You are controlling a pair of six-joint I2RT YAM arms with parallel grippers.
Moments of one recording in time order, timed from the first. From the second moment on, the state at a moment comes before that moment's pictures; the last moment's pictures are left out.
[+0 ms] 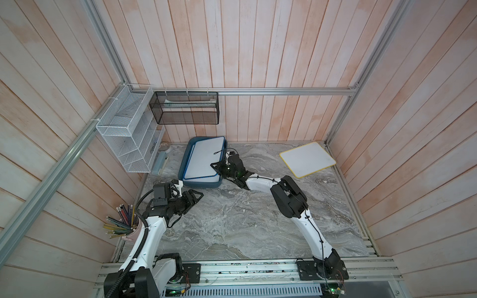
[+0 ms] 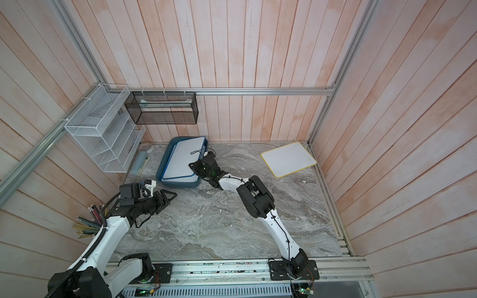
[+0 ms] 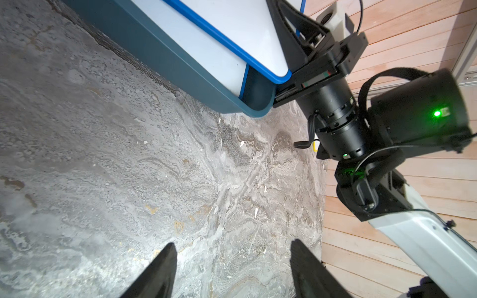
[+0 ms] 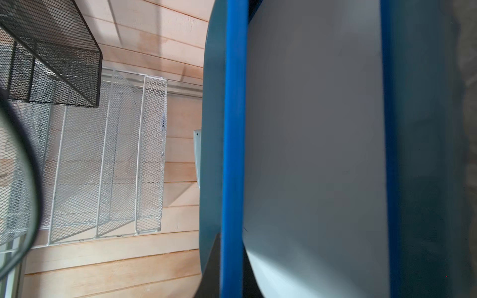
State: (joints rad) left arm 0.11 1.04 0.60 -0.43 0.68 -0.56; right arm 0.78 2.51 1.88 0.37 -0.24 1.31
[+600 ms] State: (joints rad) left arm 0.11 1.10 0.62 -0.40 0.68 -0.55; right arm 0.79 2.48 2.00 0.06 -0.22 1.04
